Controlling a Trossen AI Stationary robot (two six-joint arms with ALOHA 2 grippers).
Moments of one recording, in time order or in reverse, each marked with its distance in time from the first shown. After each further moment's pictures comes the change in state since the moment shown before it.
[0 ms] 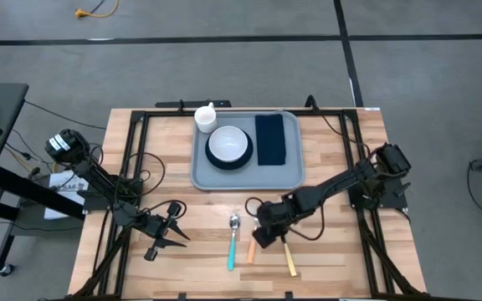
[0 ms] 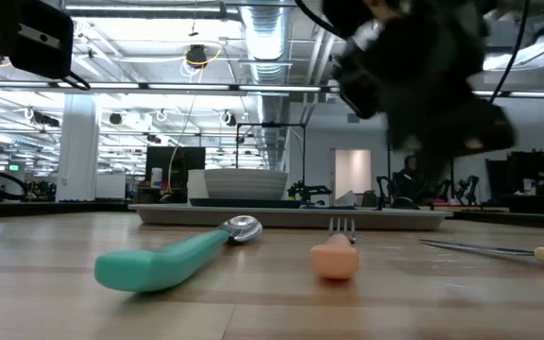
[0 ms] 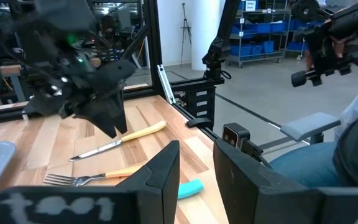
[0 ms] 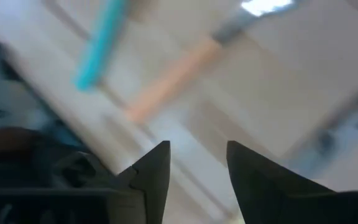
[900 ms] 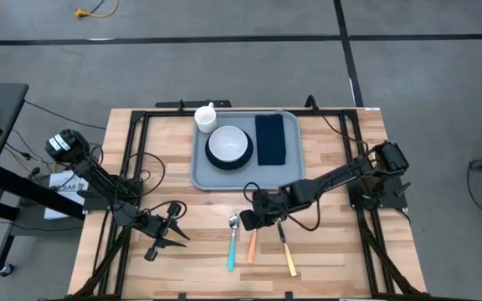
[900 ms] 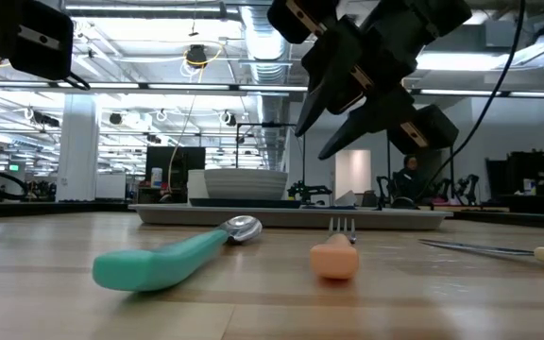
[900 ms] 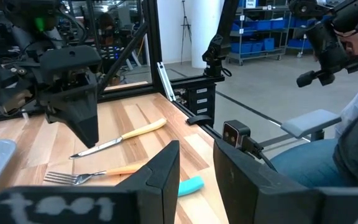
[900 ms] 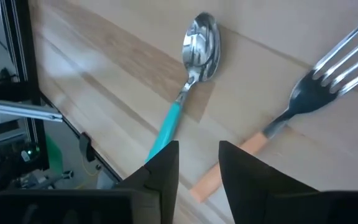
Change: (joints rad) left arm 0.000 0.000 0.000 -0.011 0.000 0.000; right arm -0.064 0.003 0.000 0.170 0.150 0.175
